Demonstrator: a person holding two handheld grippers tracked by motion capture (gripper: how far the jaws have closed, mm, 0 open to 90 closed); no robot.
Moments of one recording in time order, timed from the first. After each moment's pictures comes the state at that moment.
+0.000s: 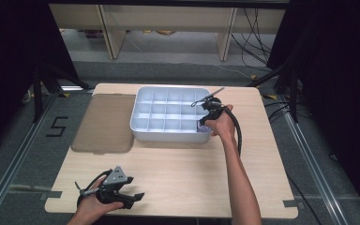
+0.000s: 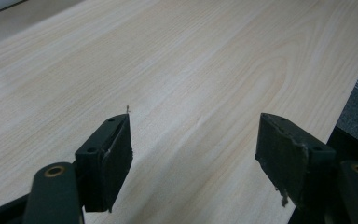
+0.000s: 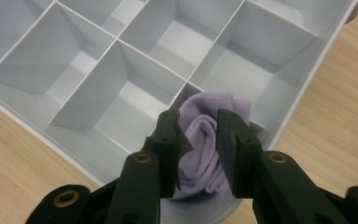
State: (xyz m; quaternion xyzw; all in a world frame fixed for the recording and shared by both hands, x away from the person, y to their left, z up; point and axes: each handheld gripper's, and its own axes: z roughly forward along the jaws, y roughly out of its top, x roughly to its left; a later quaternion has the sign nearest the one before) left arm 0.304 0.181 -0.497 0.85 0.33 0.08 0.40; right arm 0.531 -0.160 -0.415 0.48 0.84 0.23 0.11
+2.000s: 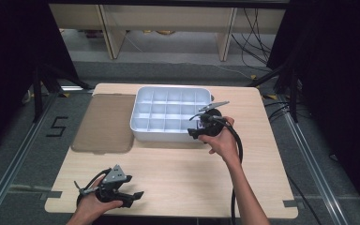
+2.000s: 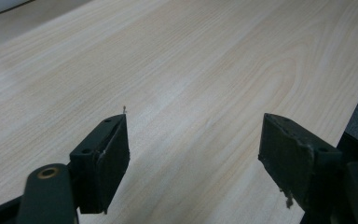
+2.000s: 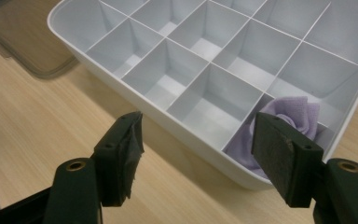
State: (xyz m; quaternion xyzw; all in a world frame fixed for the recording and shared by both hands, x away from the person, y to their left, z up) left arm 0.307 0.183 -0.499 0.85 0.34 0.08 0.40; right arm 0.454 -0.147 -0.394 0.43 0.83 0.35 0.13
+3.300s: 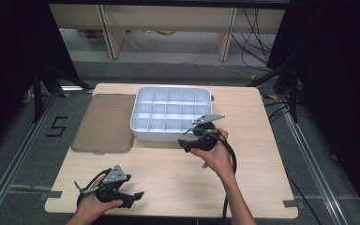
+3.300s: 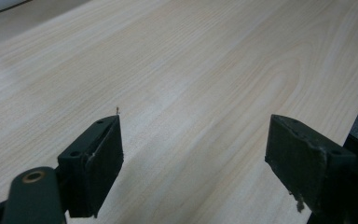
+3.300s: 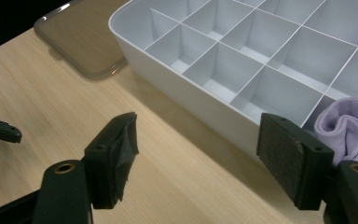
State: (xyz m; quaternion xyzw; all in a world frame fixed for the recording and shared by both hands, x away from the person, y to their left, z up) left arm 0.307 0.183 -0.502 0.85 0.34 0.08 0.40; right arm 0.417 -0.127 -0.405 0.39 0.82 0.39 0.12
